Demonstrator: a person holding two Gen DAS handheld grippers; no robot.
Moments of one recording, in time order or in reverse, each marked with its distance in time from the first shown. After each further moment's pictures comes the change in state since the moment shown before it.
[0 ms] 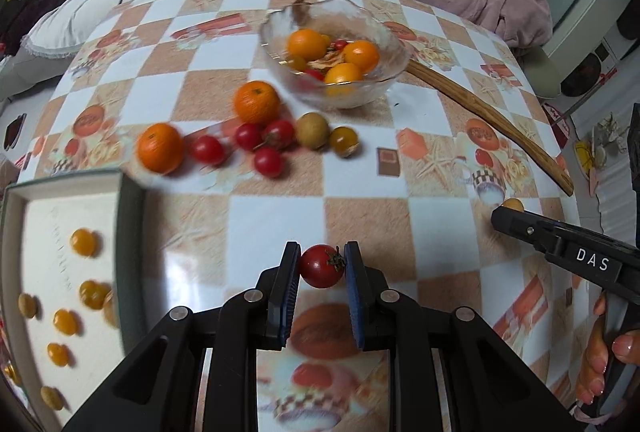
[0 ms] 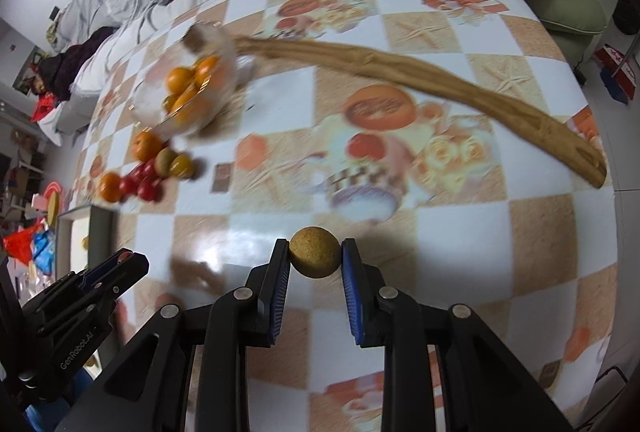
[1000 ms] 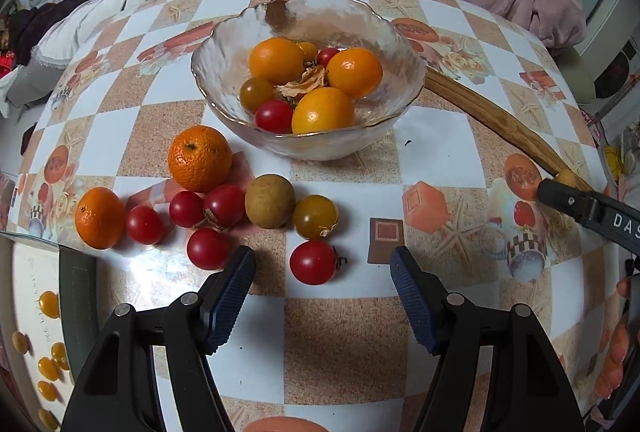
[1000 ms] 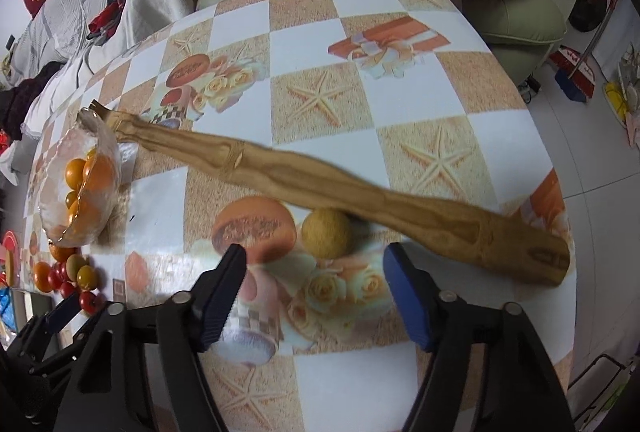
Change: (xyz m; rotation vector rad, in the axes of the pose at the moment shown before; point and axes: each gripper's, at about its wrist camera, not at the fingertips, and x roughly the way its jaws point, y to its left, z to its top) left arm 0.065 -0.038 0.050 -0.001 -0.002 0.113; right arm 0.022 -0.064 0.073 0.086 -0.096 -0.187
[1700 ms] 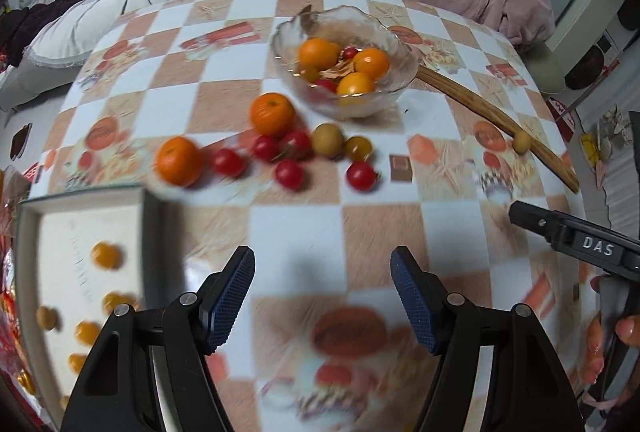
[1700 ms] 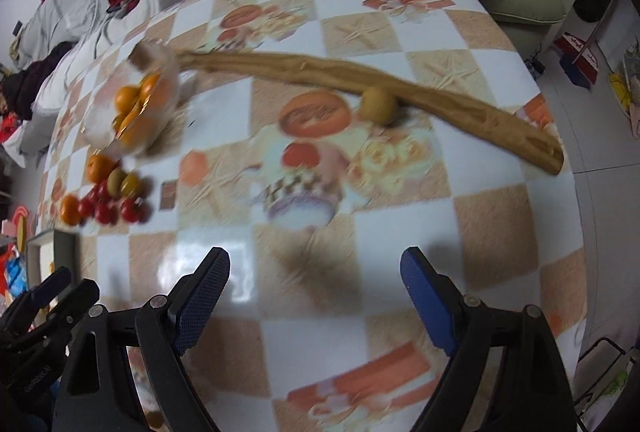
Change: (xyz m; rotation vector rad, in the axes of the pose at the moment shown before) left arm -0.056 0.045 -0.037 0.030 0.001 -0.085; right arm -0.037 0.025 -0.062 -0.008 0.072 0.027
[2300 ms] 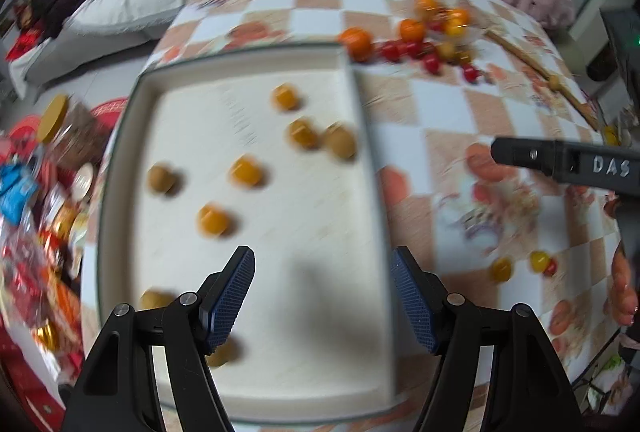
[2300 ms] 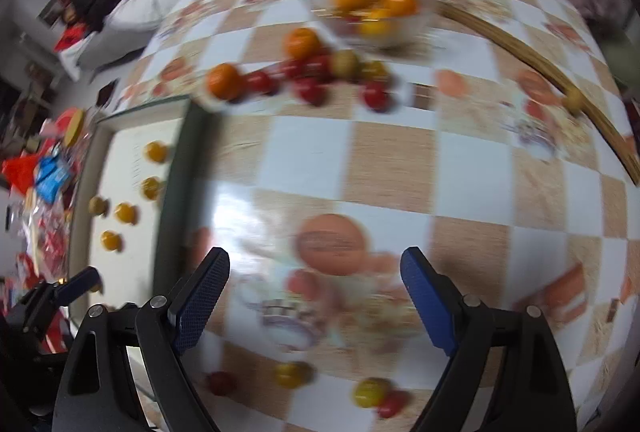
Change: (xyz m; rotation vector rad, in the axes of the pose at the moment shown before) left arm -0.071 0.113 -0.117 -0.009 0.030 0.082; right arm -0.015 0.154 -0.091 -0.255 0.066 0.134
